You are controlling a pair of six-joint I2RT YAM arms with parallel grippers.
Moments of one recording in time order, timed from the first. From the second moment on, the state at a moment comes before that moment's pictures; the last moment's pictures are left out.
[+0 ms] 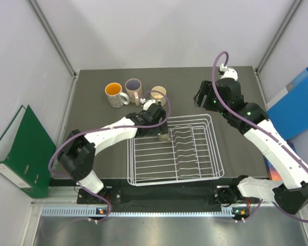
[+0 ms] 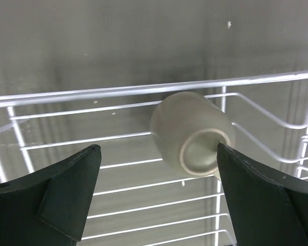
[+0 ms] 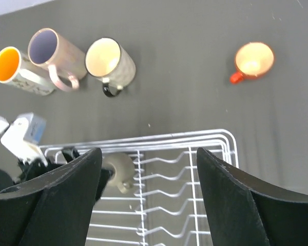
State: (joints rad) left arm -0.78 1.61 1.14 -0.51 -0.26 -0.78; right arm 0.57 1.19 1.36 -0.67 0.31 0.54
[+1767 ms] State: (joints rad) left arm -0.96 1.88 1.36 -0.58 -0.55 -0.88; right arm 0.58 0.93 1.09 -0.69 0.23 0.49
